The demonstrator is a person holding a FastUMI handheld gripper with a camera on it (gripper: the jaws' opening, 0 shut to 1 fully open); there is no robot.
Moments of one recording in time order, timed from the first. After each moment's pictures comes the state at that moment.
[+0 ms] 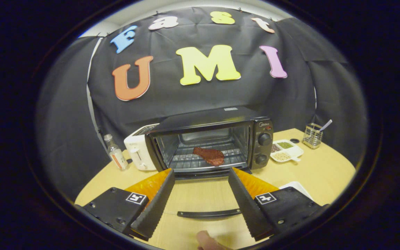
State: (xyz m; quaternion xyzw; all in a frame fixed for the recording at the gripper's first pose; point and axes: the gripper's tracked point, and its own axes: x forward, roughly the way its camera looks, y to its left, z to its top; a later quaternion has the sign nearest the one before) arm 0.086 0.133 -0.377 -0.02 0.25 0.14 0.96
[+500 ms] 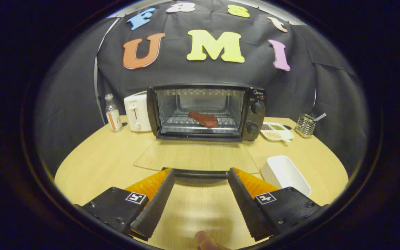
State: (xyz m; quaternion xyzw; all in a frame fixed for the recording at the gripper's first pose) arm 0.029 0.092 -0.459 -0.09 0.33 0.12 0.93
